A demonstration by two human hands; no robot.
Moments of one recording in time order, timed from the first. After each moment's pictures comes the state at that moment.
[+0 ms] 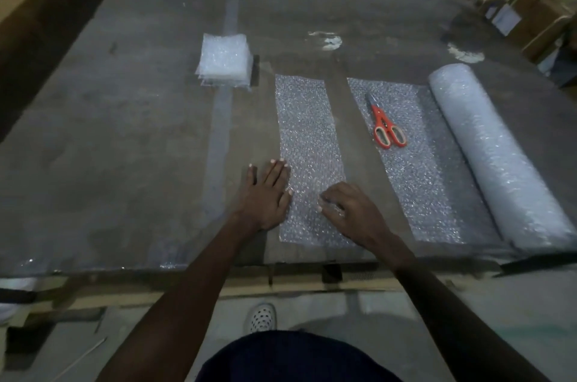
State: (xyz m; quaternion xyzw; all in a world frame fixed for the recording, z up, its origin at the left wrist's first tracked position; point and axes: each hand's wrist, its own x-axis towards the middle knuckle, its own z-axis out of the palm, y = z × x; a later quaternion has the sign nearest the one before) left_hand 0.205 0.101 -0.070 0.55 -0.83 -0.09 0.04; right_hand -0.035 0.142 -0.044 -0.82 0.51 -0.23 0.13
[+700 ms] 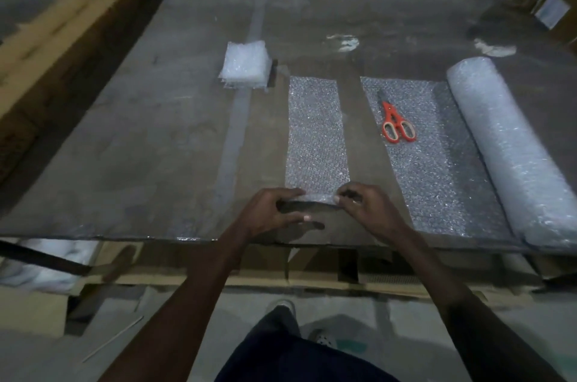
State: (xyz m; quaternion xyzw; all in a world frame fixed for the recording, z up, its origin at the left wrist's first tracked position) left_hand 0.201 0.168 -0.037 0.53 -0.74 -0.33 0.25; right_hand -0.068 0.158 -0.030 -0.74 0.50 -0.28 0.34
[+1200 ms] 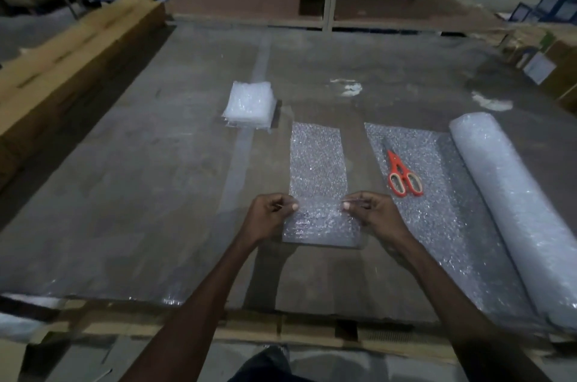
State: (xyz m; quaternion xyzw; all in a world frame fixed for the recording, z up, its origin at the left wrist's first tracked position) left_hand 0.203 0.072 -0.031 0.53 -0.56 -0.46 0.45; right_hand -0.054 0.066 -0.001 -0.53 0.53 -0.42 0.52
